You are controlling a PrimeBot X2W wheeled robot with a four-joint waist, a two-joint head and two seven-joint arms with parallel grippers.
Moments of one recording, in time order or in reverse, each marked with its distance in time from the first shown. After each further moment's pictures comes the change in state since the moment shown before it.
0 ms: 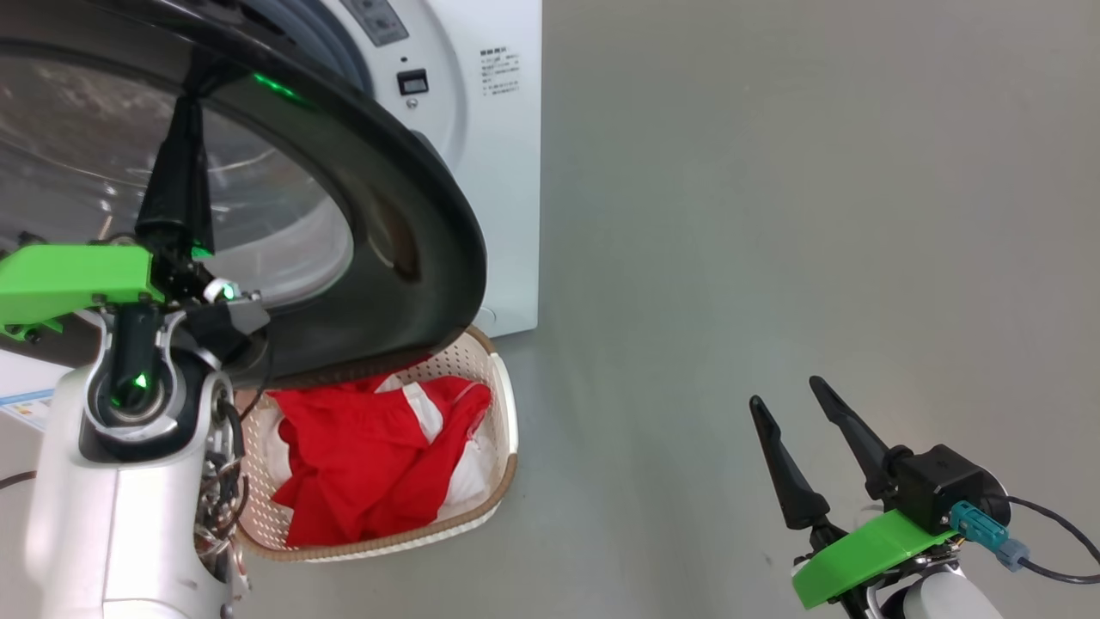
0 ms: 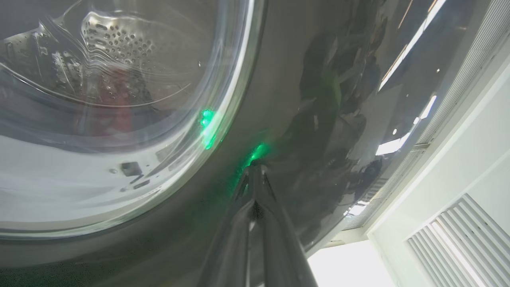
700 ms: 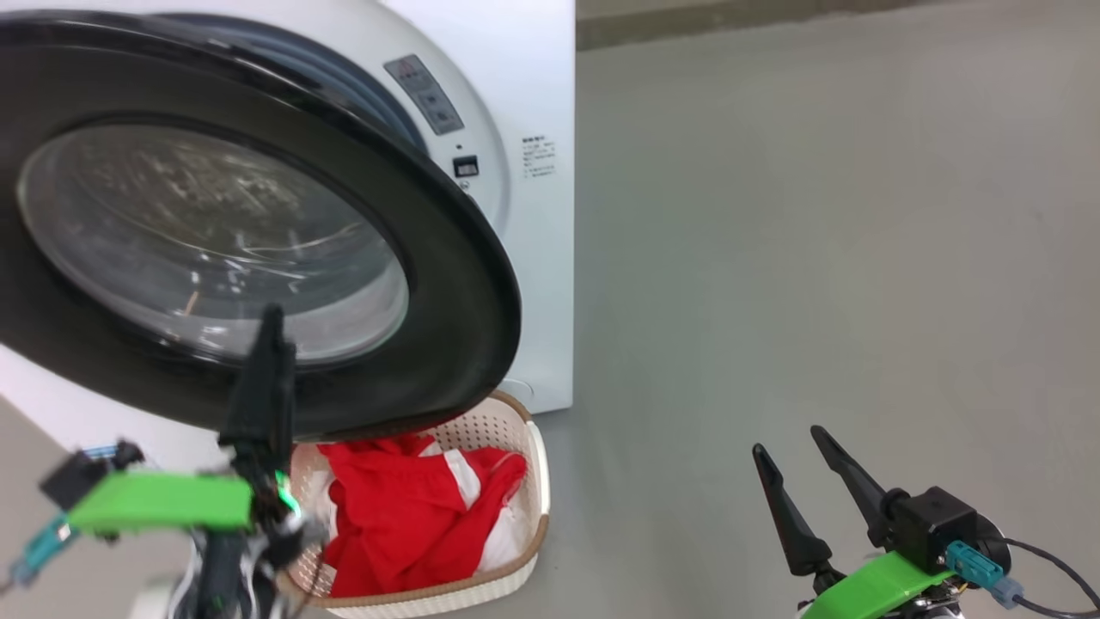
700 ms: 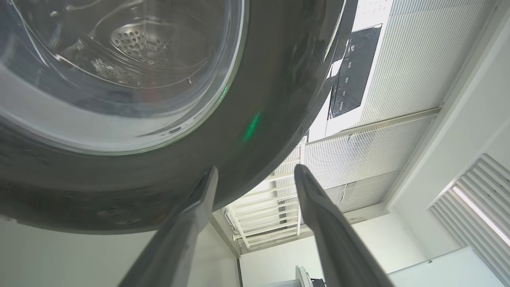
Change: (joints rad) left arm 0.416 0.007 -0.080 -0.171 0.094 -0.105 -0.023; right arm 0.071 0.000 0.003 0.018 0.001 0.000 0.000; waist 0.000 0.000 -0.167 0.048
